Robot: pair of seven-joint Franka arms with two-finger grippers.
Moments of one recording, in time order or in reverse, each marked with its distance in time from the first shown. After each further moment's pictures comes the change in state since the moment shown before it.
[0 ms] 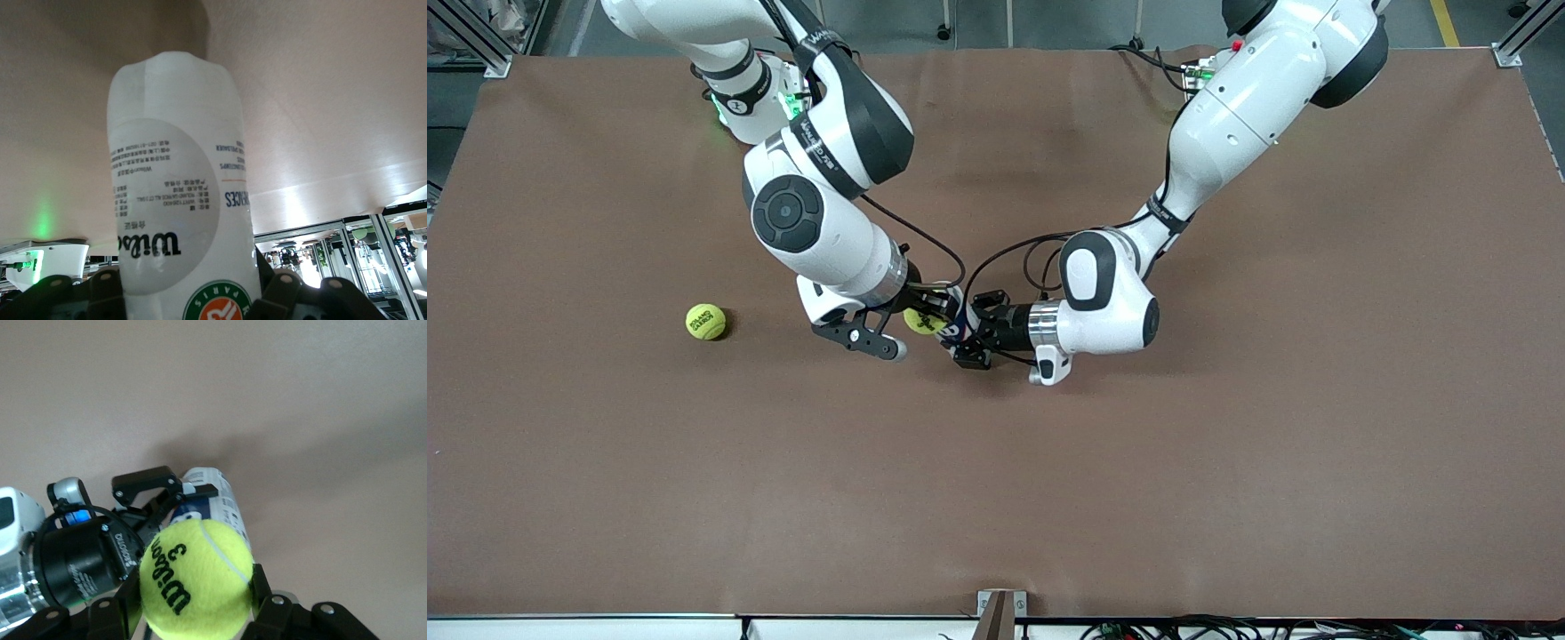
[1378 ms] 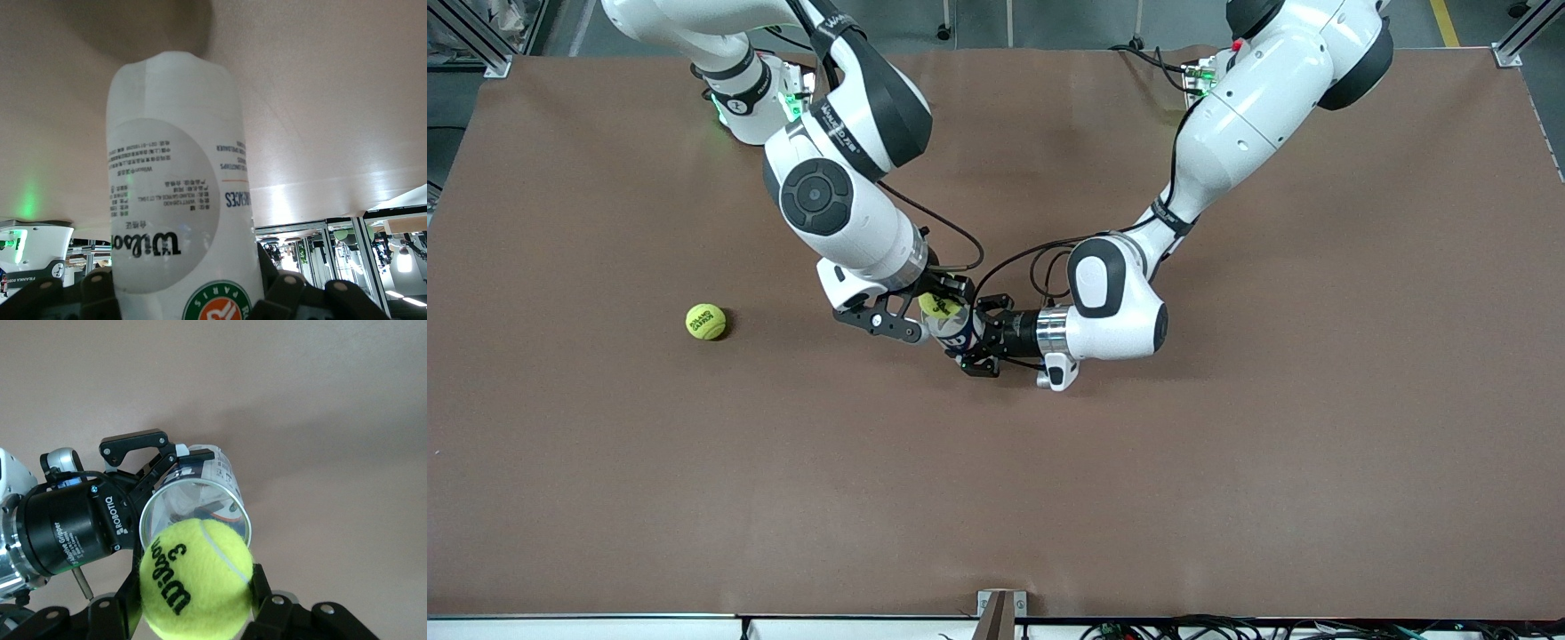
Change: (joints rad) left arm 0.015 0.003 -0.004 0.007 -0.038 -0.013 -0.044; right arm 0.042 -0.002 -0.006 0.000 0.000 -0.008 0.005
